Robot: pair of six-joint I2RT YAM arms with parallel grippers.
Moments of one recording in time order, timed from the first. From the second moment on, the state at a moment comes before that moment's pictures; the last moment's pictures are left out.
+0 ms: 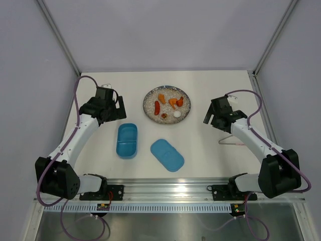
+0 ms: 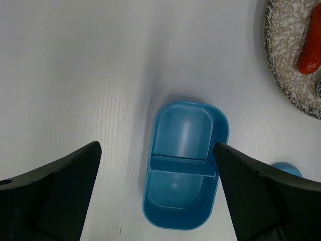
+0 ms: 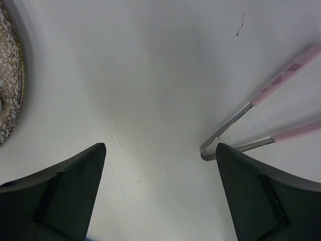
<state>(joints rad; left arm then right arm) -0.23 1.29 1.11 -0.73 -0.21 -0.36 0.32 1.32 0.94 -0.60 0.37 0.64</state>
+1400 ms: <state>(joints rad) -0.25 1.38 1.06 -0.79 -0.14 -0.43 0.04 1.22 0.66 -0.70 0.29 1.01</state>
